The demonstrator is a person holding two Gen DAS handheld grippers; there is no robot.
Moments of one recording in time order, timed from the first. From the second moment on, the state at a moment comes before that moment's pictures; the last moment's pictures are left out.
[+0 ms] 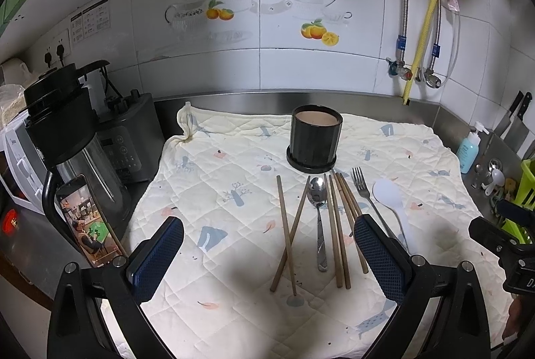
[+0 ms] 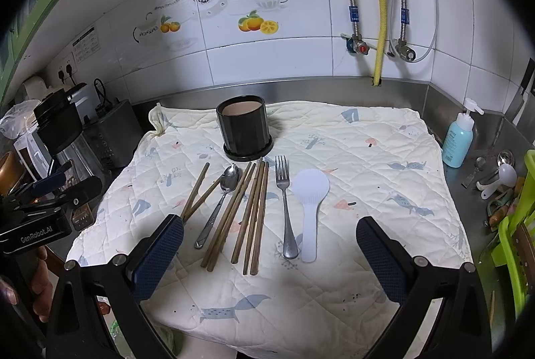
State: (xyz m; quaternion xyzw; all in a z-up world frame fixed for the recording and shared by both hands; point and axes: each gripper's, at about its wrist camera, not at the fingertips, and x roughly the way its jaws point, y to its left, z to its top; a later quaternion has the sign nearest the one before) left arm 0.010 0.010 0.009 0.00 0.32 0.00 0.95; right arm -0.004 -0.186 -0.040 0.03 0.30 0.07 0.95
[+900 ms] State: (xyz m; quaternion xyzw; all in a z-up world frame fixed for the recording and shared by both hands) left arm 0.016 0.011 0.008 0.00 0.32 0.01 0.95; right arm 0.004 -0.184 -0.047 0.03 0.31 0.07 0.95
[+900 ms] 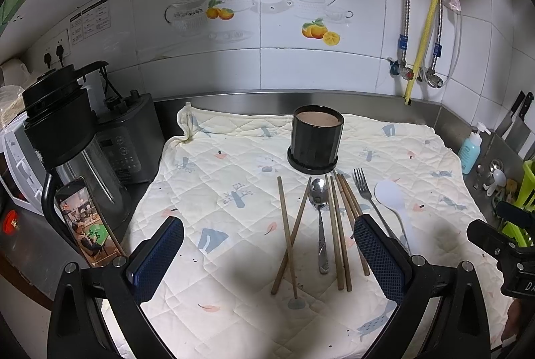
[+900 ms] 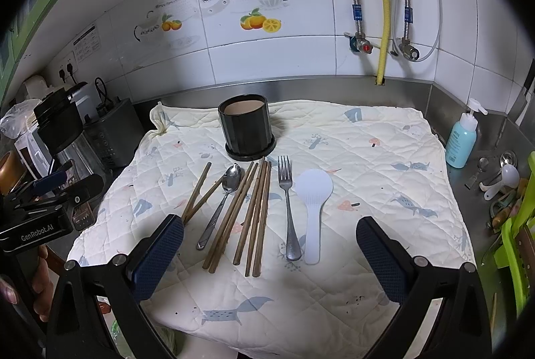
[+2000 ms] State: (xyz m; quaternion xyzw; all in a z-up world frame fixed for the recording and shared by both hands) left arm 0.099 0.012 -0.023 -0.01 0.37 -0.01 0.93; right arm 0.061 -0.197 -0.071 0.03 0.36 0.08 0.93
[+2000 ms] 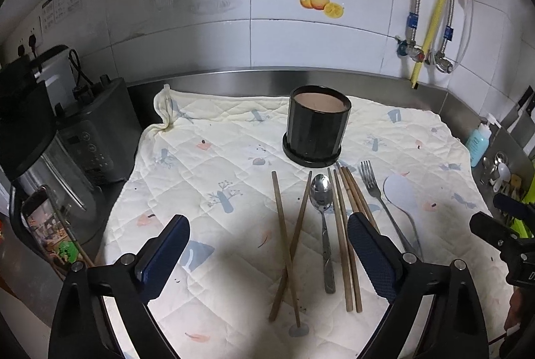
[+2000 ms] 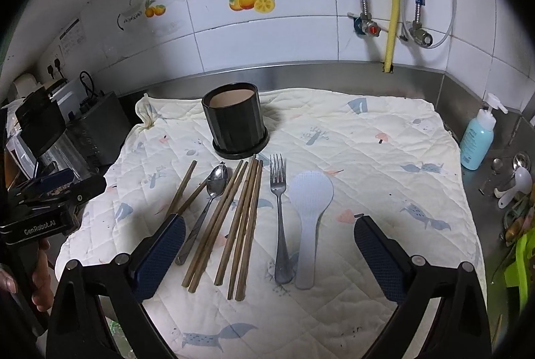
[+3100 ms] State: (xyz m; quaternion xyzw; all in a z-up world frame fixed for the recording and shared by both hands) left arm 0.269 0.009 -0.143 -0.01 0.51 -0.10 0.85; right arm 0.156 -0.200 -0.130 0.03 0.44 0.08 0.89
